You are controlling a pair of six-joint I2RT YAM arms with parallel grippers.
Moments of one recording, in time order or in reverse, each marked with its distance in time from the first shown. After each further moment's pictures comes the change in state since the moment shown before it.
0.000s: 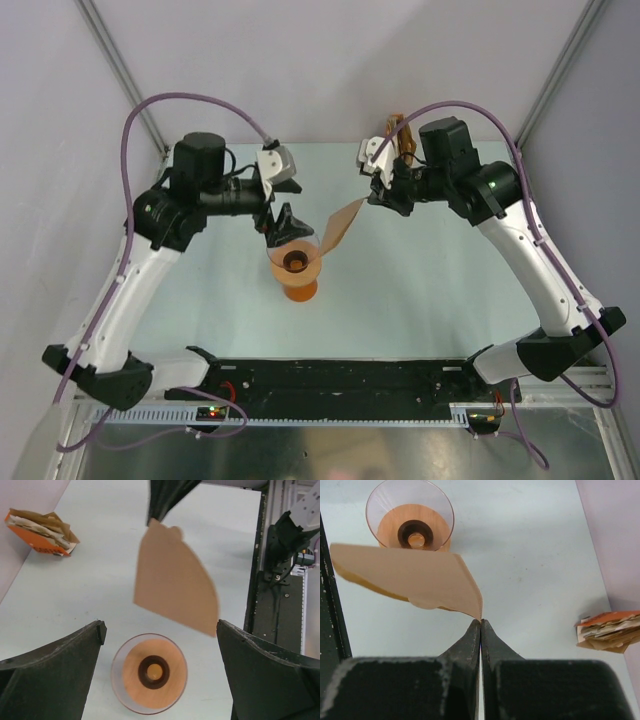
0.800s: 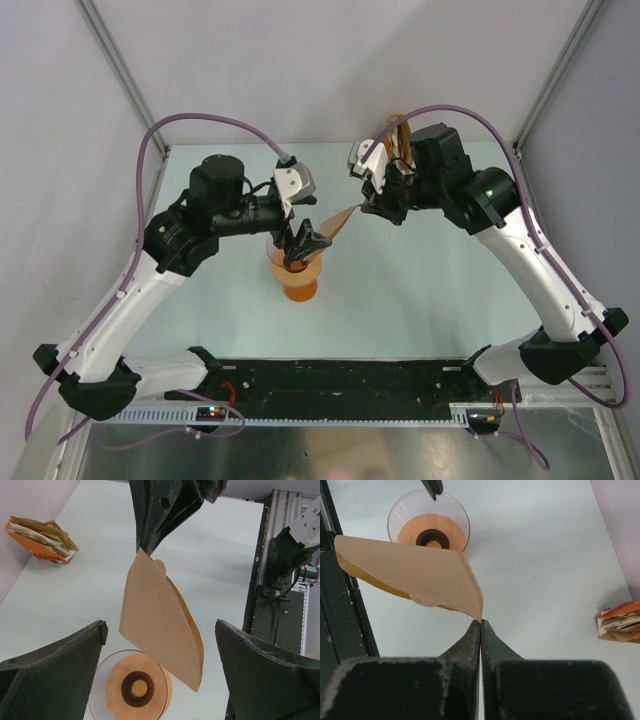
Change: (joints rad) left arm -0.234 -0.116 -0.158 0.188 -0.254 -0.153; right arm 0.104 -0.009 0.019 -0.015 0.109 0.175
